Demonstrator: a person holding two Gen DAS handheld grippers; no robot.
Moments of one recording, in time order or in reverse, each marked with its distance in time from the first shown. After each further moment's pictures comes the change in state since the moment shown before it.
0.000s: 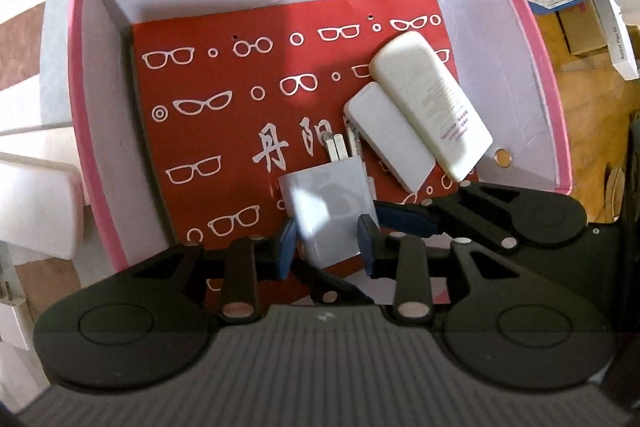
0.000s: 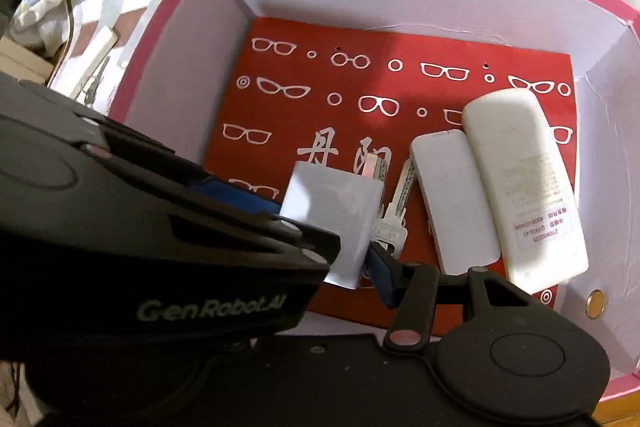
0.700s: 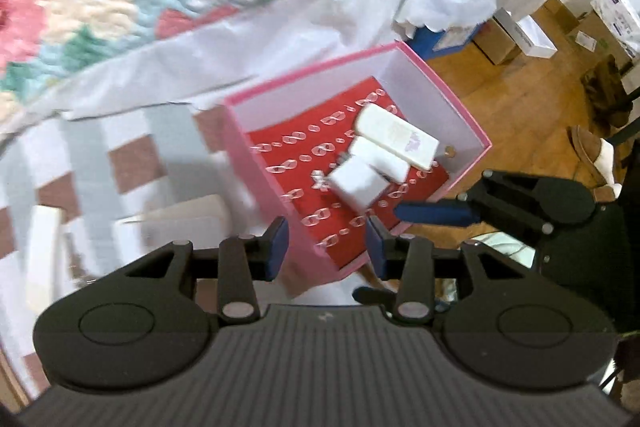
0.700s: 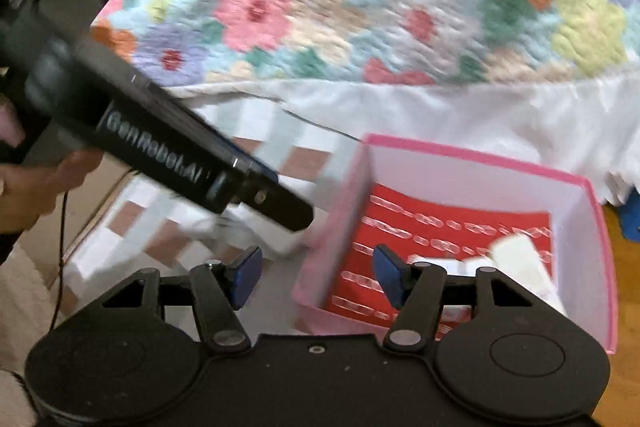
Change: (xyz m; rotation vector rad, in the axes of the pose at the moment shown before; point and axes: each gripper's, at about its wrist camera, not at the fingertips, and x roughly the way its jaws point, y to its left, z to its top) left arm -0.191 0.035 -0.094 0.323 -0.334 0.036; right arm -0.113 0.121 -0.073 -0.214 -0.524 0.014
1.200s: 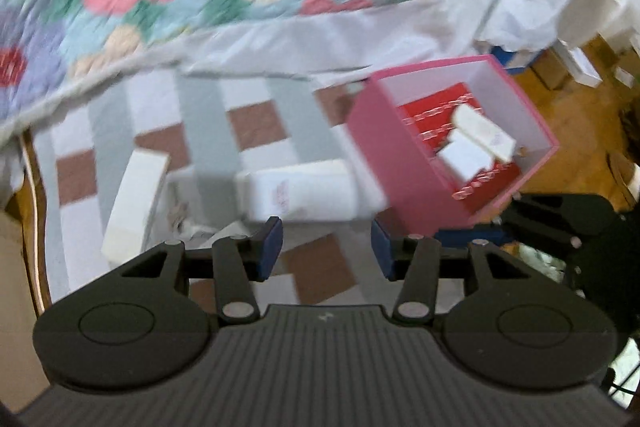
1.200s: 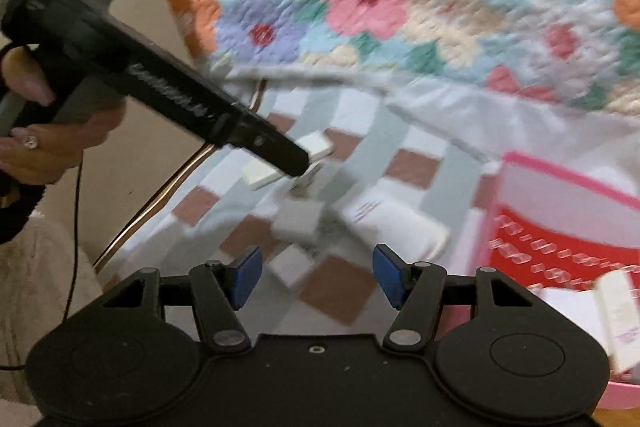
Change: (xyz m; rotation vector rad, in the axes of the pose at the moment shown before) left arm -0.034 0.116 -0.070 -0.127 -0.057 0.089; right arm 0.064 0.088 0.000 -0.103 0.083 0.144
